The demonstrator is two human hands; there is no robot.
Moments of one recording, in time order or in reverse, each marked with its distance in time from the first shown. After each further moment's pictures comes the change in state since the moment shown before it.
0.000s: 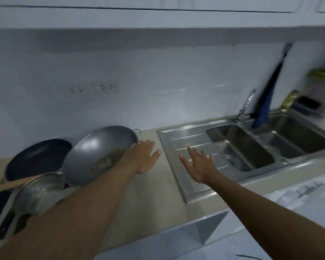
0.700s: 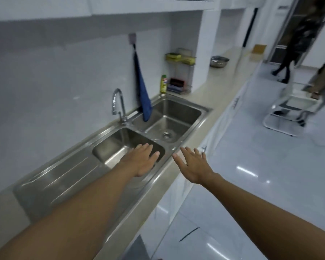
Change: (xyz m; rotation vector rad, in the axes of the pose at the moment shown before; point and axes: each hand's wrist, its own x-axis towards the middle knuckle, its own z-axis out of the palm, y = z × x) left_hand 0.208 0.417 0.072 0.101 -0.197 0.552; right_hand -0.081 0.366 -0.126 0.110 0.222 0.531
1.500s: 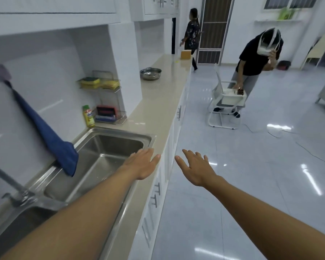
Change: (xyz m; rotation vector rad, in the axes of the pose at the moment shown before) left_hand 0.339 0.232 -0.050 0.022 -0.045 0.379; right_hand 0.169 0.259 -0.149 0.059 0.181 0.380
